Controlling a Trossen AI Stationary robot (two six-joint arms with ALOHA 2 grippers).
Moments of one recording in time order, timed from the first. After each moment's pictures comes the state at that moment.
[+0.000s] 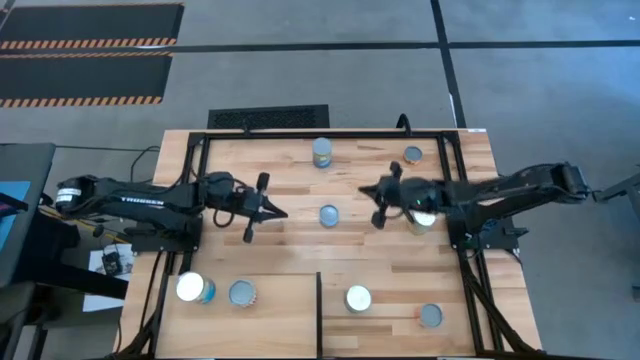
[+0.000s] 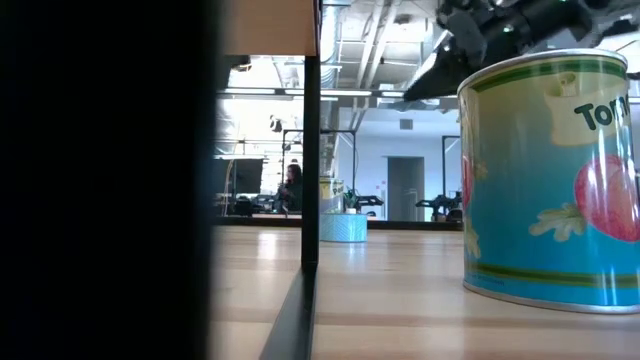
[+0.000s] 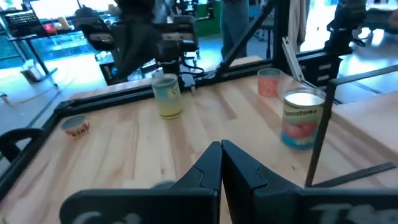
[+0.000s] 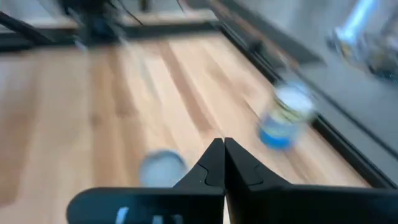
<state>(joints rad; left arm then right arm) 0.15 1.00 0.42 0.39 0.32 0.20 0.00 1.10 0.65 0.01 0.40 0.10</state>
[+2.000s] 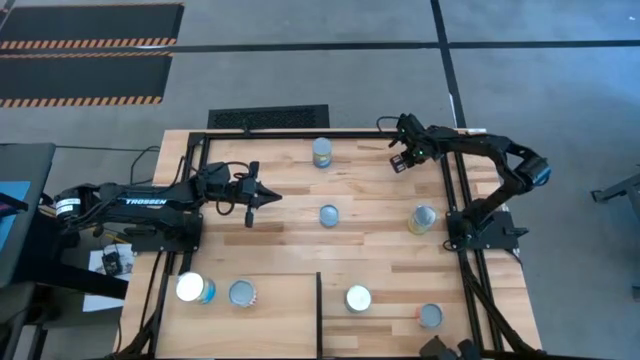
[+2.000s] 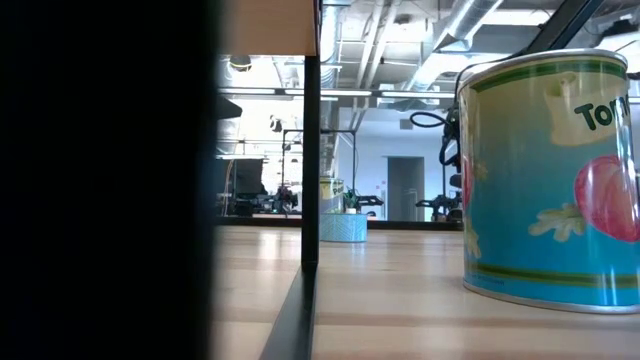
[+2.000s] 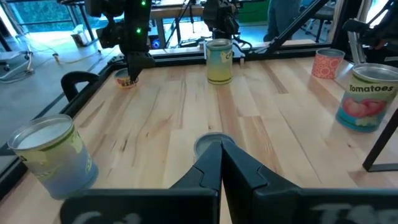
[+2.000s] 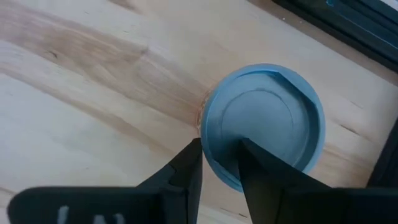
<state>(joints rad) 0.37 1.00 0.29 0.47 0.36 0.16 -0.91 1.56 0.78 -0.47 0.16 0.19</state>
